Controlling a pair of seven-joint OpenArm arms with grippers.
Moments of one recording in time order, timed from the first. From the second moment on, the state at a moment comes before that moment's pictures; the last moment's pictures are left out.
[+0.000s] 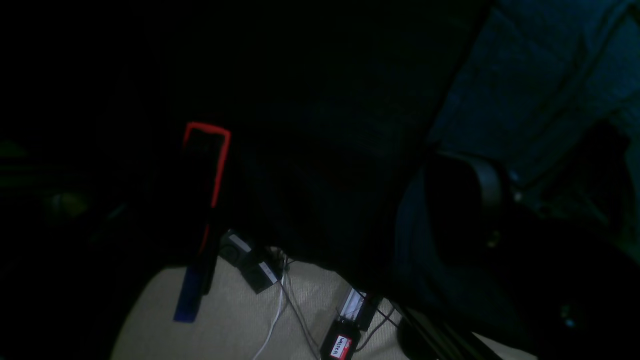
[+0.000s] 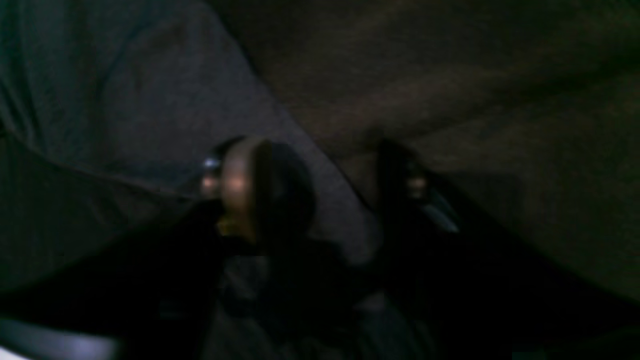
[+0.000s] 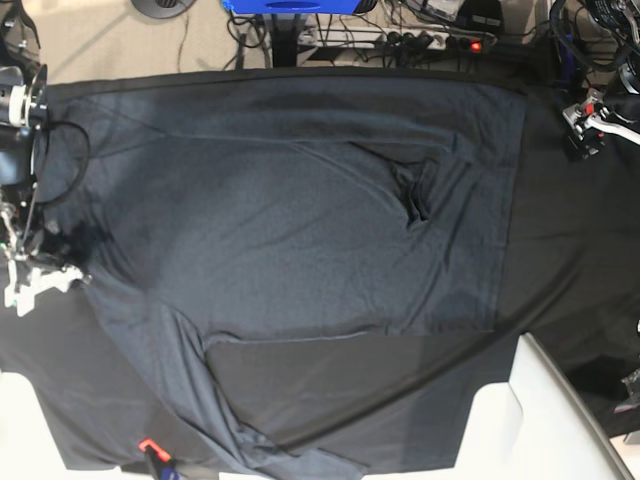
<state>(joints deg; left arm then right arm) 20.9 -14.0 -52.4 89.4 -33.1 -25.2 51.3 23.3 20.9 9.4 27.0 26.2 15.6 -20.9</state>
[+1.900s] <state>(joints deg) 19.6 -12.4 -48.6 89.3 -32.8 -25.2 51.3 13.5 14.9 11.5 68.0 25.7 8.3 -54.6</state>
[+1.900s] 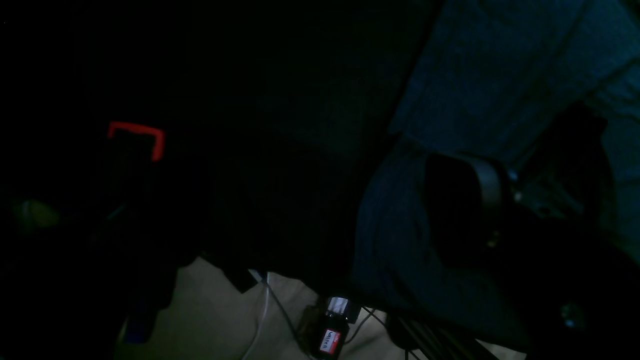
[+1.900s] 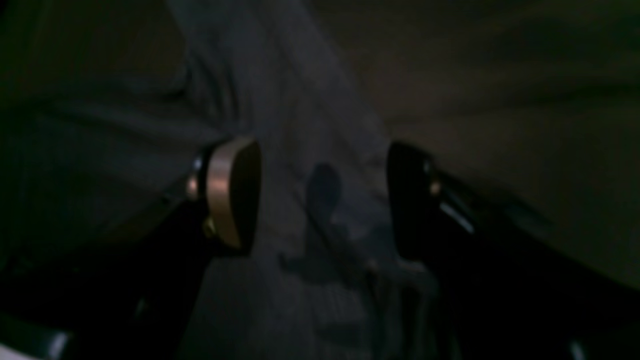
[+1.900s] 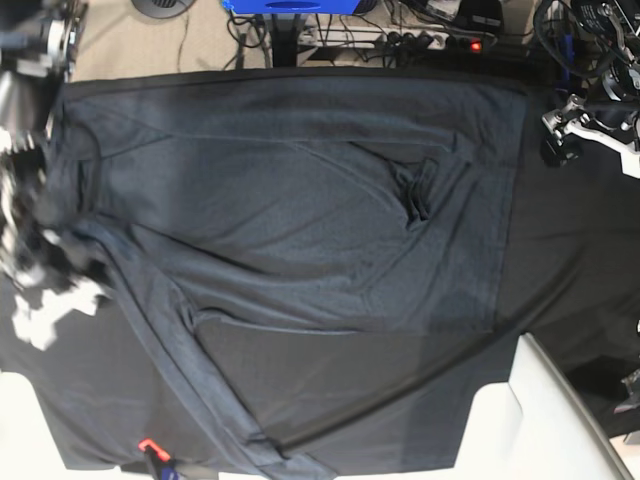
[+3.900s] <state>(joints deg) -12.3 -26.5 -26.2 49.7 -32.6 -24.5 48.0 18.2 10.5 4.3 59.3 10.6 4.5 -45.0</state>
